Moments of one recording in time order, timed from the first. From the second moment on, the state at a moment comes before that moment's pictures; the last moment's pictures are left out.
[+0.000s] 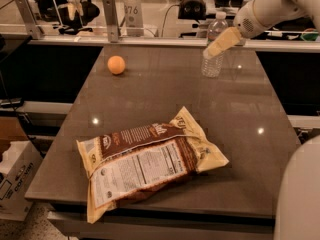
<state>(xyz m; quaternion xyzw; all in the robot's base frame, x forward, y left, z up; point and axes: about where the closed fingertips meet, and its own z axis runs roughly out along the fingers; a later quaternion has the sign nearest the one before) 0.755 -0.187 0.923 -0.41 0.83 0.09 0.37</state>
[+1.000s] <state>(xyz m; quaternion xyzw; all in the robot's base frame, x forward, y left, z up) 0.754 -0.159 0.921 -0.41 0.81 0.14 0.39</state>
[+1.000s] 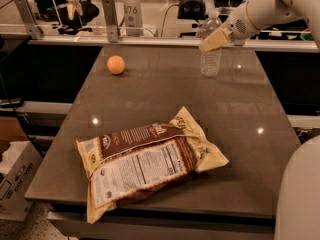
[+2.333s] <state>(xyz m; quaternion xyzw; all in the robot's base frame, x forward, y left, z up) 0.730 -0.021 0.975 -0.47 0.75 0.25 0.40</state>
